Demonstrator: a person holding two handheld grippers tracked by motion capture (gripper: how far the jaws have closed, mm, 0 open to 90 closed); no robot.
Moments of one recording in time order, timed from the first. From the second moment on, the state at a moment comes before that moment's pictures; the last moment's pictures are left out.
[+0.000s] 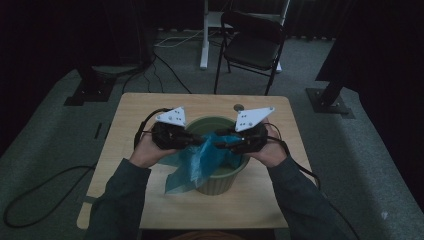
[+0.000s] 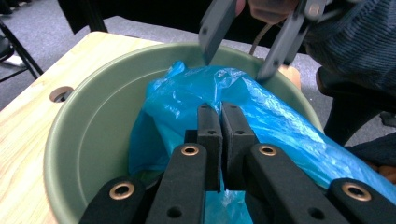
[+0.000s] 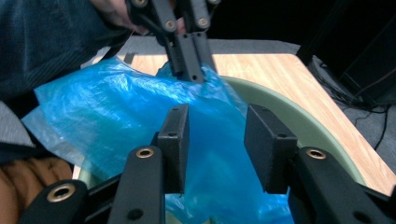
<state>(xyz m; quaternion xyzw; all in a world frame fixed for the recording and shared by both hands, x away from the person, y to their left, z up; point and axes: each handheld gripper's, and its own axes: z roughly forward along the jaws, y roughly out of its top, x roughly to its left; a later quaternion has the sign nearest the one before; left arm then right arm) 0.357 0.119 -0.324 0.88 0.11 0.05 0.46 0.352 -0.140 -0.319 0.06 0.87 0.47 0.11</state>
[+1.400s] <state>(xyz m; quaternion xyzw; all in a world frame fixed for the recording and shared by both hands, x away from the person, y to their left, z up) 0.368 0.117 -0.321 0.85 0.19 0.09 0.48 0.300 -0.117 -0.343 0.06 0.86 0.48 0.16</state>
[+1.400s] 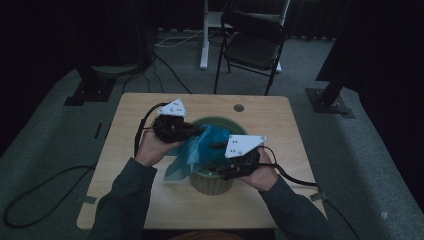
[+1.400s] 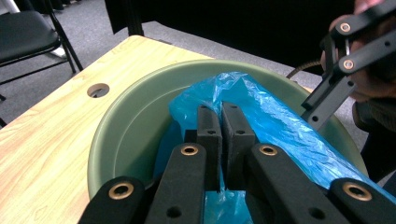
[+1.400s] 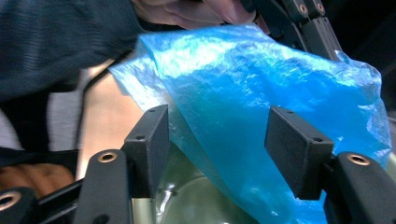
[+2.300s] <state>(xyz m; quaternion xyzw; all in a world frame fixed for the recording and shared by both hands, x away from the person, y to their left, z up) 0.362 0.132 -0.330 0.87 0.19 0.07 0.46 0.361 -0.179 -0.320 0.25 0.81 0.49 0.18</state>
